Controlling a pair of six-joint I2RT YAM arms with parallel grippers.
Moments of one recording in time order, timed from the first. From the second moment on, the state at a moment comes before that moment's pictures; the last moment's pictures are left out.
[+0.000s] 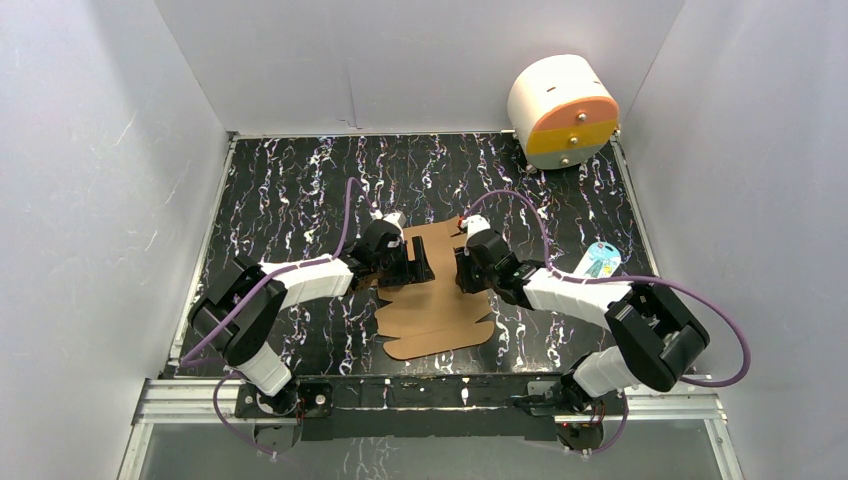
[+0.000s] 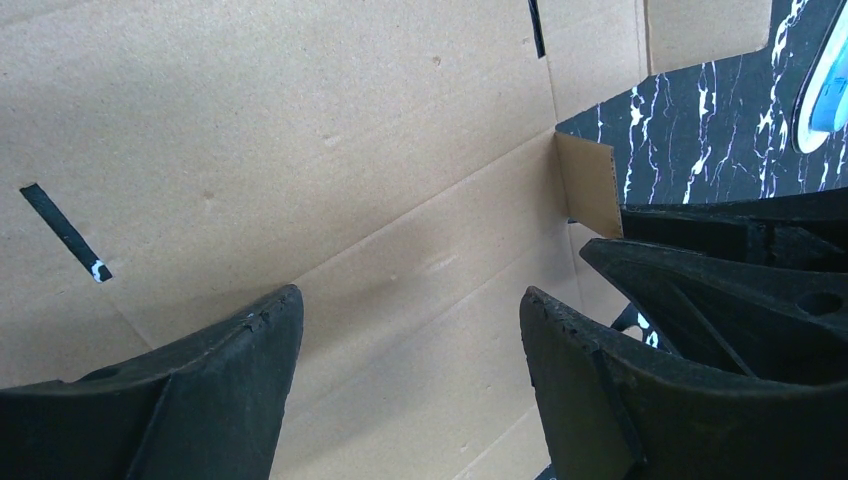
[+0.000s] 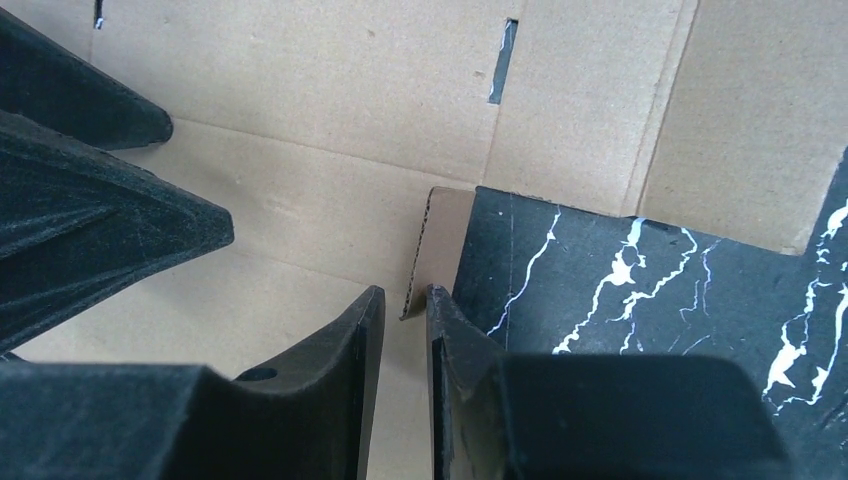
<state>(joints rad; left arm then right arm) -0.70 1.62 0.78 0.03 0.11 -0.72 0.76 1.42 0.66 -0.01 0.06 0.36</state>
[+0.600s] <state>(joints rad) -0.67 1.43 0.85 -0.18 -0.04 -0.66 0.74 1.31 0.66 -0.04 0.09 0.30</state>
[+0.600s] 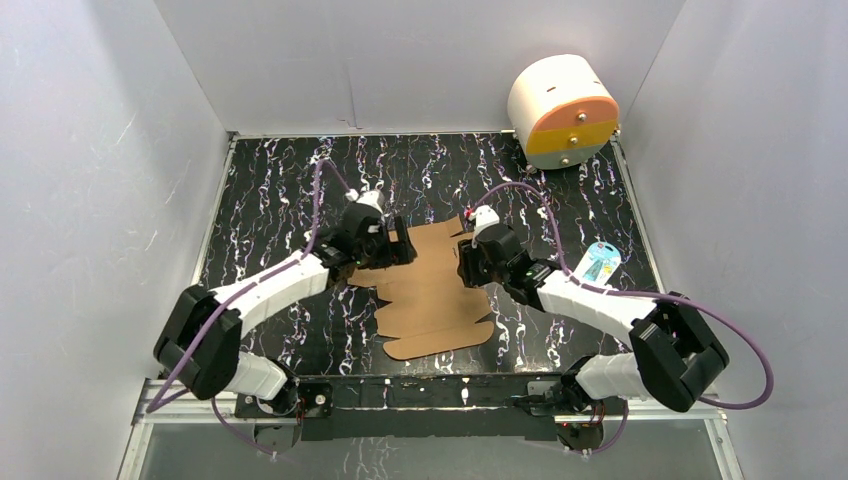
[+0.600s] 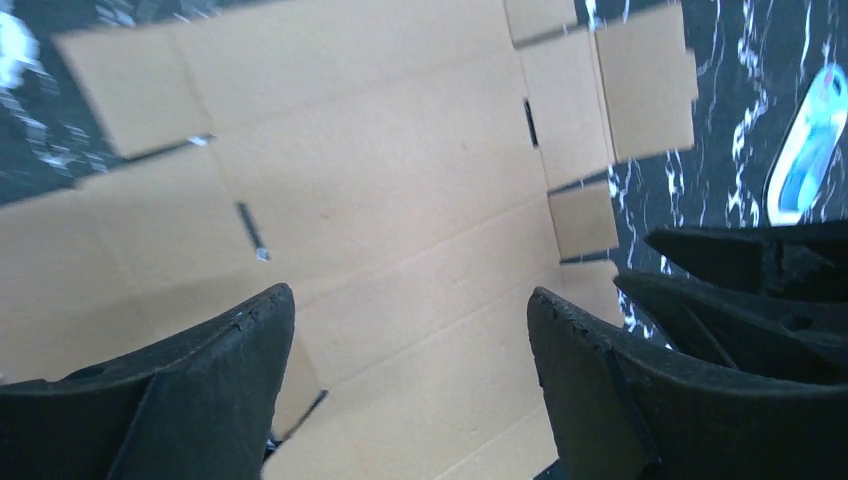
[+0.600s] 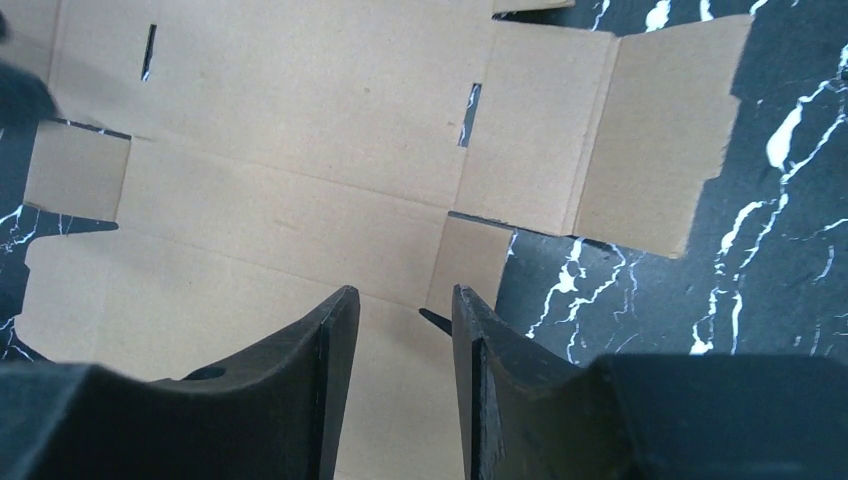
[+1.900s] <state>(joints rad) -0.24 1.73 0.89 0.03 0.28 -0.67 0.71 1.24 0.60 0.08 -0.02 0.21</state>
